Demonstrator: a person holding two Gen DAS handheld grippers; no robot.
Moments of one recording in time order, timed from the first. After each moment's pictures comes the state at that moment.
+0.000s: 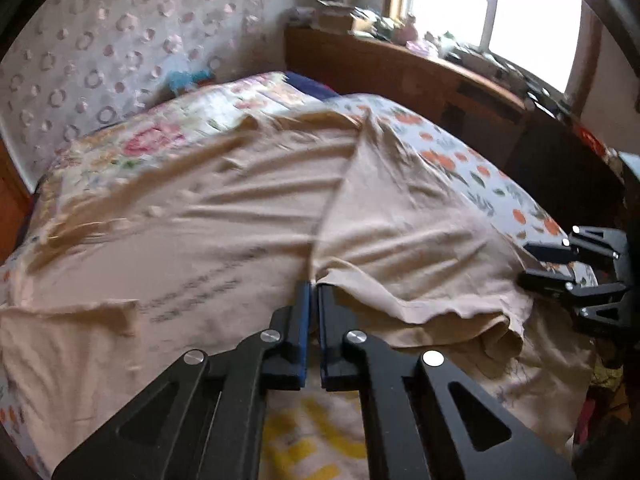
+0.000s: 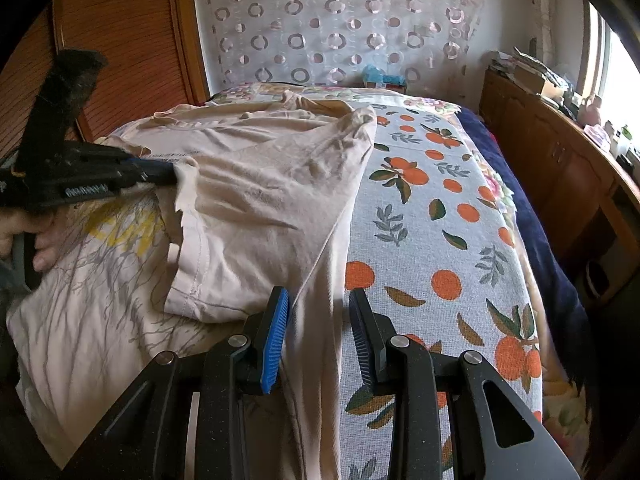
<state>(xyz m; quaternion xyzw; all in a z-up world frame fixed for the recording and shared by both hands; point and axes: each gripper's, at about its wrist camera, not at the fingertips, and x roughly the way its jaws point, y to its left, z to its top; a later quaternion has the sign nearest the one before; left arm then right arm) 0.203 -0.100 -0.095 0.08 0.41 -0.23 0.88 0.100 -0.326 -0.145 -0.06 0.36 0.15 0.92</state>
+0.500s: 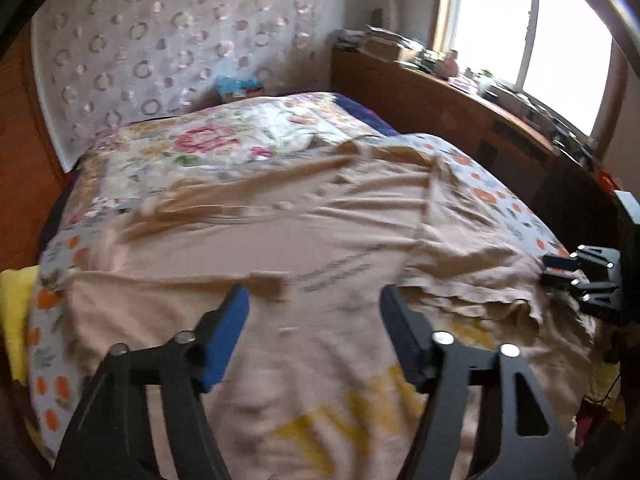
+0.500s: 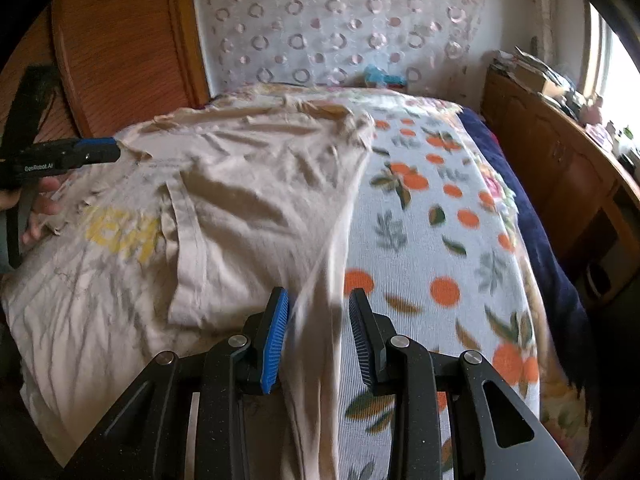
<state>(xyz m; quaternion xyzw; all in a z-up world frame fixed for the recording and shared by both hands) 0.196 0.001 -0.066 0.04 0.39 -0.17 0.90 0.114 -0.328 -0.131 -0.07 0.36 0.16 0.92</state>
